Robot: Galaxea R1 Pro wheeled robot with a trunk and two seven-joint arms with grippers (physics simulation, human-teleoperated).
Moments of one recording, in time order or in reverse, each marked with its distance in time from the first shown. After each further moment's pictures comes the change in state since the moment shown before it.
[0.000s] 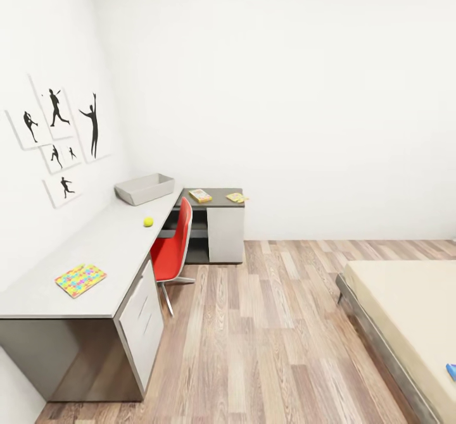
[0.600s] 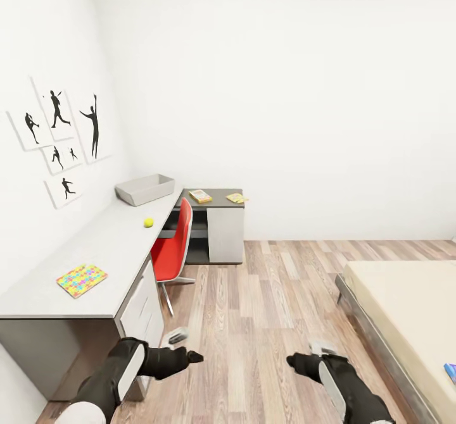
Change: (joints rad) left arm -0.100 0.000 0.052 -0.500 0.170 0.489 -0.459; right arm -0.197 0.000 -0.085 -0.529 -0.131 0.395 0.004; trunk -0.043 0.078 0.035
